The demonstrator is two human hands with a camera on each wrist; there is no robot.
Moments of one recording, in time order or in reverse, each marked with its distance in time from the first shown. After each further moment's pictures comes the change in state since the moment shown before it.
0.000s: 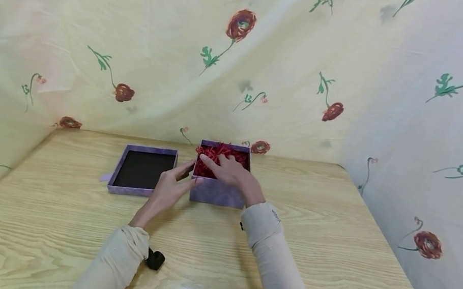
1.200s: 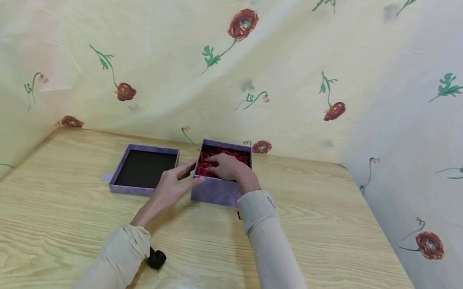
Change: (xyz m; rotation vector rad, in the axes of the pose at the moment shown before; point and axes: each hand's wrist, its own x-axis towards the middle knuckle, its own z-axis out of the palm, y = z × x) left_hand -0.002 0.002 0.000 -0.013 -0.009 0.001; right_hand 0.037 0.006 -0.003 -0.221 -0.126 -0.314
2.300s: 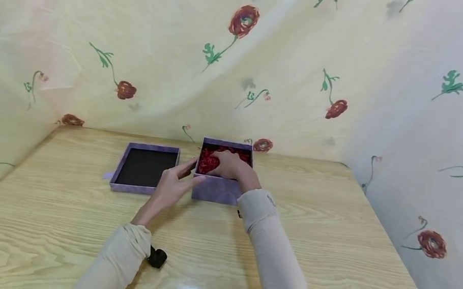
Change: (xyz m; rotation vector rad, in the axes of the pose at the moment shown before) left_hand 0.000 -0.001 0.000 -0.011 0.004 0.022; right_hand -0.001 -0.002 0.000 0.043 0.042 0.144
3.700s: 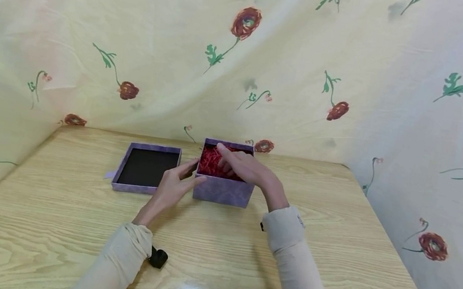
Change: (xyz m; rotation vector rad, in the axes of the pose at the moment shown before) left_hand 0.002 -0.001 0.000 0.017 0.010 0.010; right_hand -0.063 0.000 -0.026 0.390 0.059 -0.058
